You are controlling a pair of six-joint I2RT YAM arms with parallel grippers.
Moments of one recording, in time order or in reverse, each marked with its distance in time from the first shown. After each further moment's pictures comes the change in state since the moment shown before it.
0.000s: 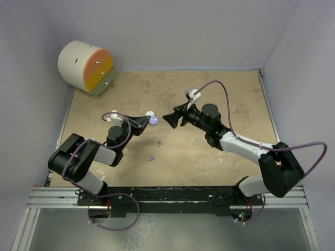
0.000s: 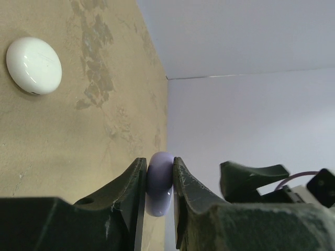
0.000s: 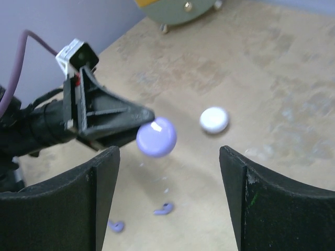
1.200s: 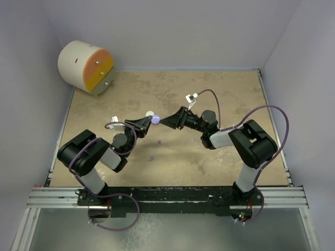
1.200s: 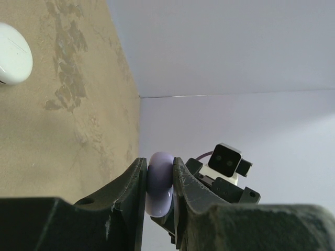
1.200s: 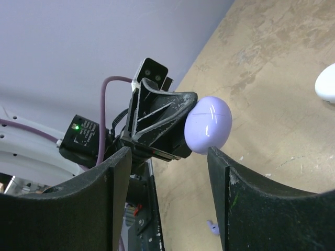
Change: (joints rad) left arm -0.145 0.106 -0.053 0.282 -0.264 -0.104; right arm -0.091 0.371 -0.112 0.679 -0.370 0.776
